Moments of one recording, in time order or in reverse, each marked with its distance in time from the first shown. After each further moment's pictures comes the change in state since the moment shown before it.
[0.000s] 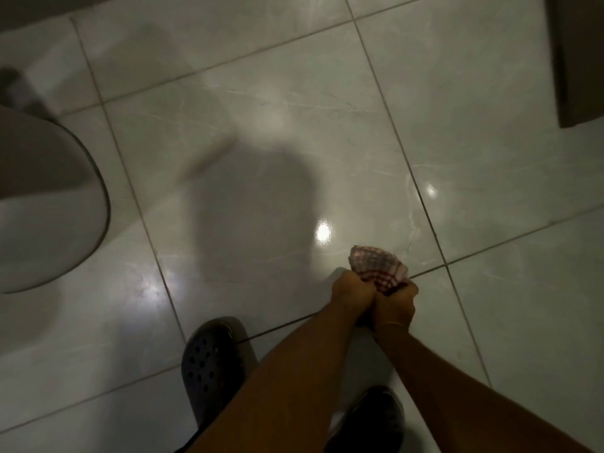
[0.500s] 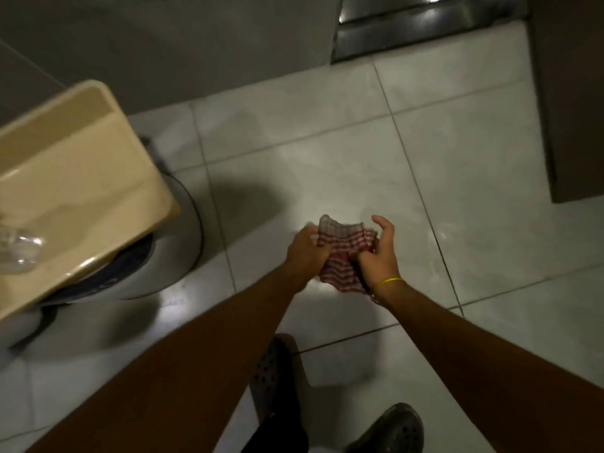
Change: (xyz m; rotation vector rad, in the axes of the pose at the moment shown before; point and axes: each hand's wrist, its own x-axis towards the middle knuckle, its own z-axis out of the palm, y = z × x) left_hand -0.126 0.063 -0.267 -0.218 0.222 0.301; right_hand -0.164 -0.222 0.012 0.121 -0.512 -0.391
